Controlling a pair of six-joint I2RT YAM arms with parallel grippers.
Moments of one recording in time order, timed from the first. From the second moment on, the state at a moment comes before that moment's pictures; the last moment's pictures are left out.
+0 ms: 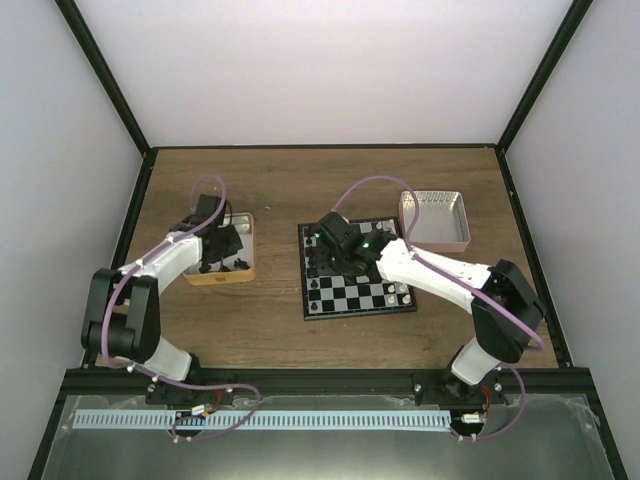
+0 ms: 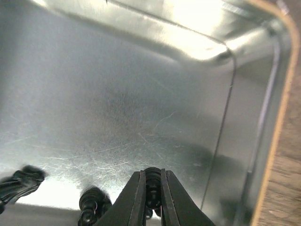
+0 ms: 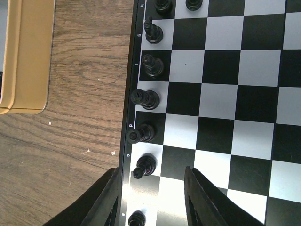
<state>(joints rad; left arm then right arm) -0.19 1.55 0.90 -0.46 -0.02 -0.58 0.89 1.59 1.17 -0.57 0.11 0.72</state>
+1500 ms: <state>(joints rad) -0.73 2.02 1.66 -0.81 -0.07 -0.41 0.88 1.00 0.76 -0.53 0.54 1.14</state>
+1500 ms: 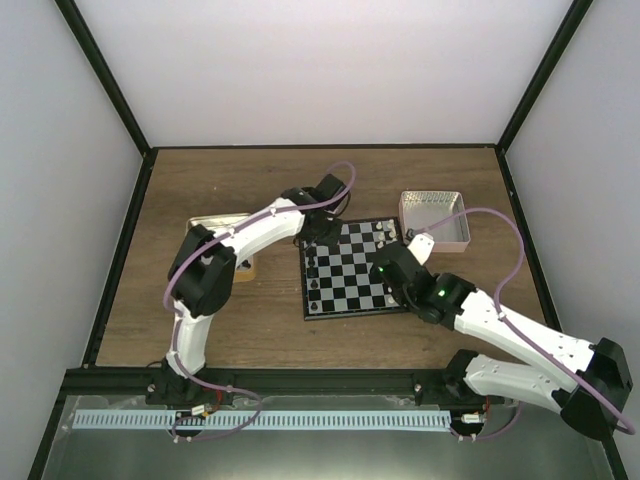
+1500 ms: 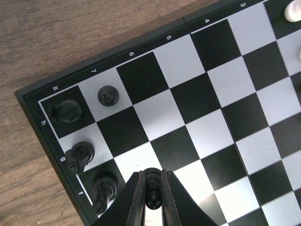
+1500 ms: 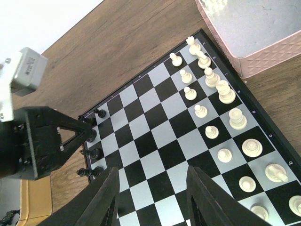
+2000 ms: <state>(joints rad) -0.72 2.16 1.72 -0.85 -0.13 -0.40 0.87 1.01 0.75 -0.53 0.54 1.13</state>
